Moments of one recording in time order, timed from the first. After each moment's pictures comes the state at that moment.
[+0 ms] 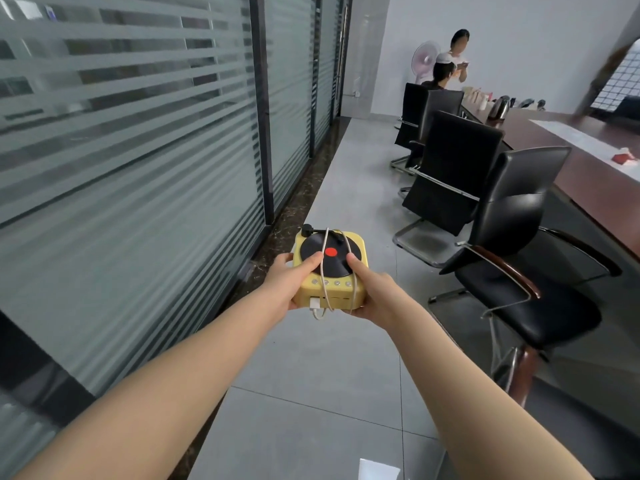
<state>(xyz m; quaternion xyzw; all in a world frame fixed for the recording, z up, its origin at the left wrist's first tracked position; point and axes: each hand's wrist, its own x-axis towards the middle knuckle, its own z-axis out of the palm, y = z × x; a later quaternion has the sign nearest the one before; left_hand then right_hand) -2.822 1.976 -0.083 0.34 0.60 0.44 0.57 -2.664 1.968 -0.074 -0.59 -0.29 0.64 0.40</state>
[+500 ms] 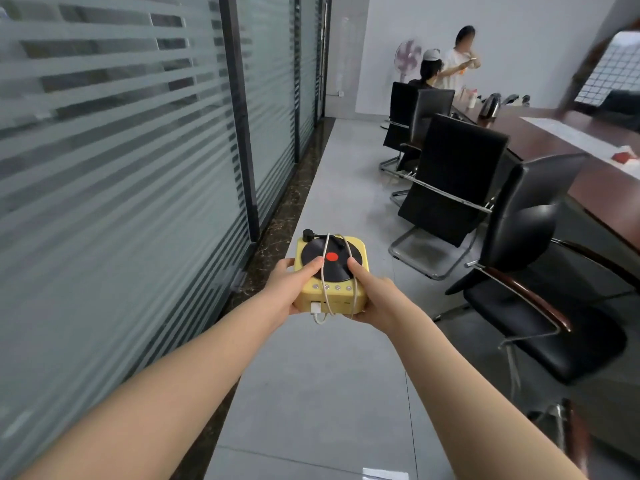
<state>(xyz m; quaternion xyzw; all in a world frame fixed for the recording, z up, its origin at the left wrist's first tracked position) -2.822 2.181 -0.092 0.36 0.59 0.41 0.60 -2.665 2.164 -0.086 -0.60 -0.27 0.63 0.41</state>
